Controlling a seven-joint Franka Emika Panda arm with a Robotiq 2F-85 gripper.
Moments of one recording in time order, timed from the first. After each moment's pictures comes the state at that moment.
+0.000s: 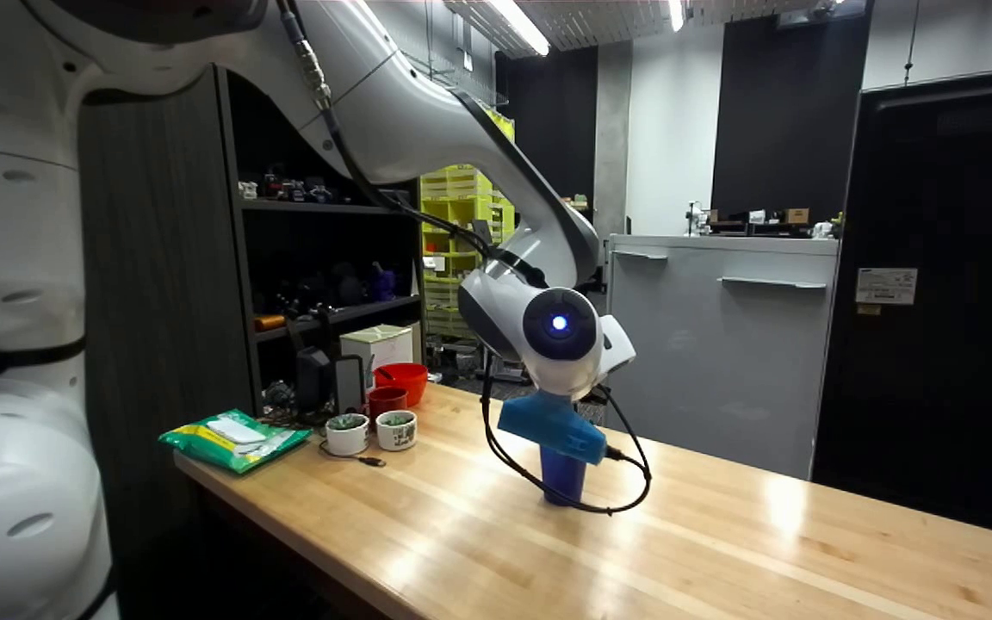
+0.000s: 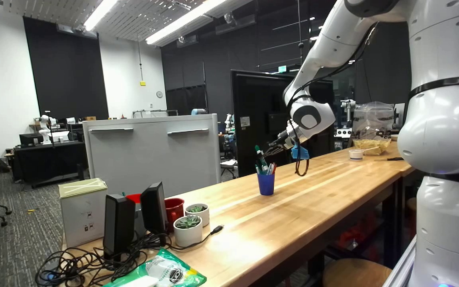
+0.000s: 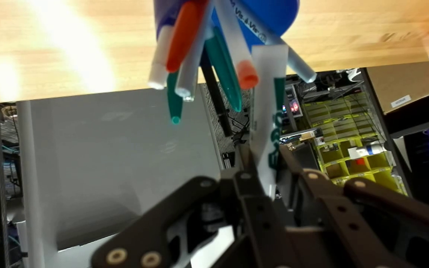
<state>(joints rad) -0.21 0.08 -0.14 -2.32 1.80 2.50 -2.01</state>
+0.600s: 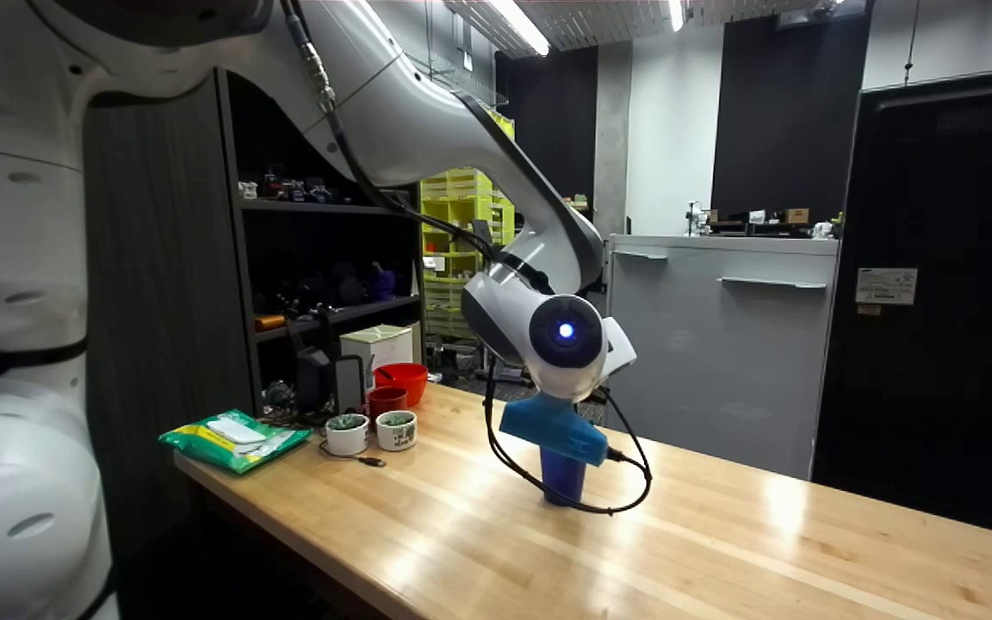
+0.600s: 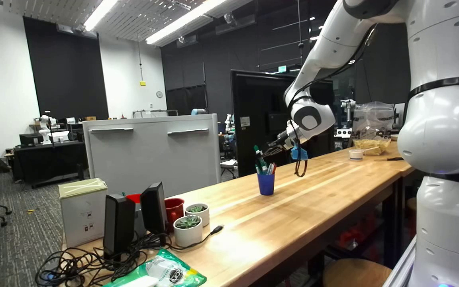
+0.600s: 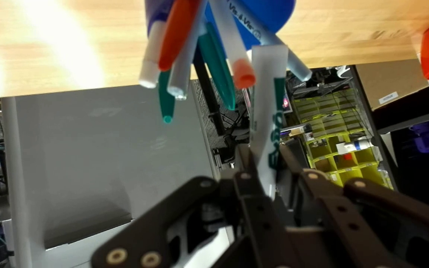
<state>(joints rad) -0.21 0.09 -0.15 -2.31 1.80 2.46 -2.03</state>
